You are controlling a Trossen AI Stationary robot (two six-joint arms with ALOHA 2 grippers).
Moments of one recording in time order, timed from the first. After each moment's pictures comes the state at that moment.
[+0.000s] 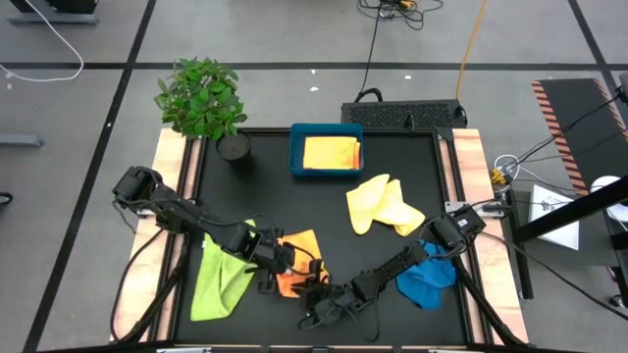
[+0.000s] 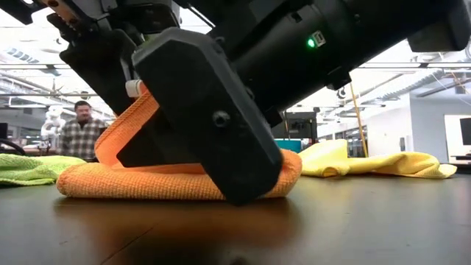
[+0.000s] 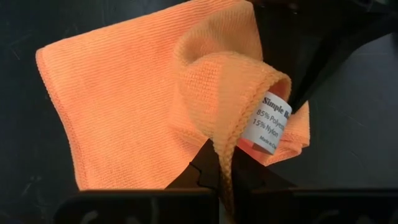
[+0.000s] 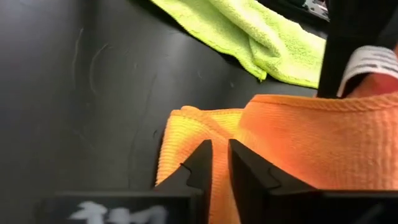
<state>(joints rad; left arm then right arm) -0.40 1.65 1.06 -0.52 -0.05 -0.34 0.54 2.28 1.40 0.25 0.65 0.04</state>
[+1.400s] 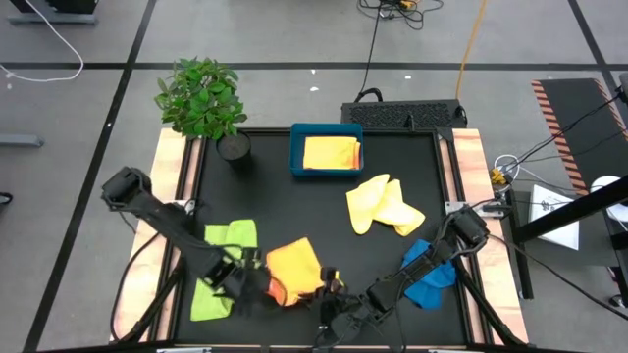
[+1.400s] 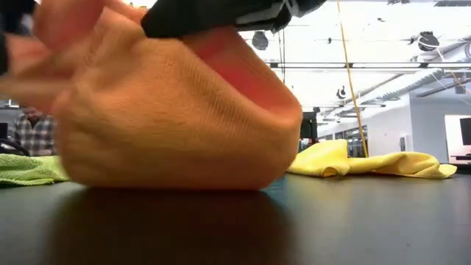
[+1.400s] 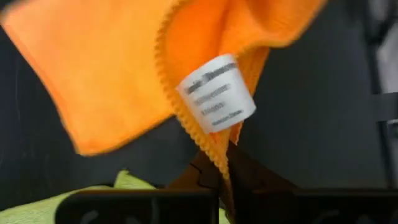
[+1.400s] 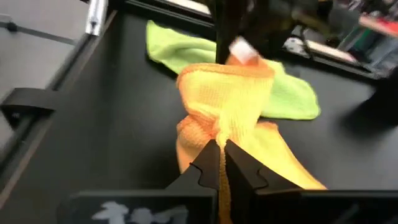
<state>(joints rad) -0.68 1.58 1.06 -0.66 -0.15 -0.55 0.64 2.12 1.40 0.14 0.74 0.11</state>
